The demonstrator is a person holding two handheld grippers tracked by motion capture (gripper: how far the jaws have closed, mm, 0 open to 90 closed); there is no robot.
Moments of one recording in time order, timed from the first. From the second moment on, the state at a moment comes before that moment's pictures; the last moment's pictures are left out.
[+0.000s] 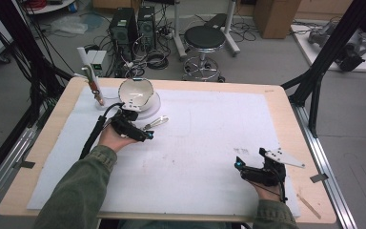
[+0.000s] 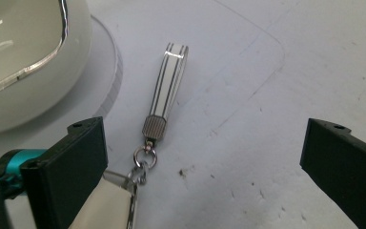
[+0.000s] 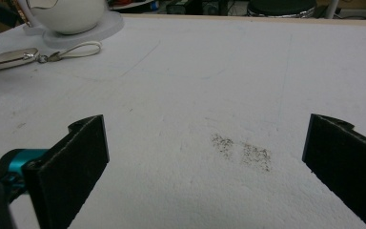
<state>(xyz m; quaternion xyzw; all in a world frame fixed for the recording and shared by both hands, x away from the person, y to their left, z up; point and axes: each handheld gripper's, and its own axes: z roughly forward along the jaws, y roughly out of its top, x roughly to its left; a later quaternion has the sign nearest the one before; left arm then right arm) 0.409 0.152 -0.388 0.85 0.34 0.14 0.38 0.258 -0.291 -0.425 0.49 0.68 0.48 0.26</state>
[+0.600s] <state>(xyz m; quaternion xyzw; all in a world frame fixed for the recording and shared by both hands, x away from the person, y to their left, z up) 0.449 0.103 -0.405 0.89 0.31 0.12 0.31 0.258 -0.293 -0.425 0.48 0.68 0.49 0.26</state>
